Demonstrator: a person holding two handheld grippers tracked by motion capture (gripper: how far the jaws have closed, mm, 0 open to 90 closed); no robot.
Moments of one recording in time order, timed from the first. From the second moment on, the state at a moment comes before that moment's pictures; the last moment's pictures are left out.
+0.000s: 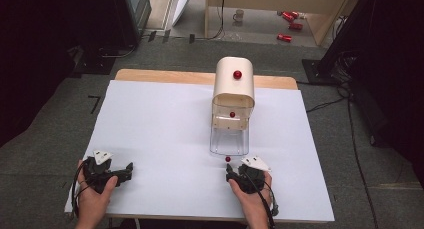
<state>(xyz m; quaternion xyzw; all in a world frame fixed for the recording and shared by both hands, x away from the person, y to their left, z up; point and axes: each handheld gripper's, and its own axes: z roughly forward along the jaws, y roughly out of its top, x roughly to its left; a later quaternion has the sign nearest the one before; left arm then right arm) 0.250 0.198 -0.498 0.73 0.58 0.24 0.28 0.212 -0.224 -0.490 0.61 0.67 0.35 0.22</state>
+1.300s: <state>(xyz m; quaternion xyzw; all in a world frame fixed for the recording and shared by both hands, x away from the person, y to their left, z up) 0.250 0.198 -0.498 0.73 0.58 0.24 0.28 0.218 -0.222 -0.473 0.59 0.67 0.39 0.22</state>
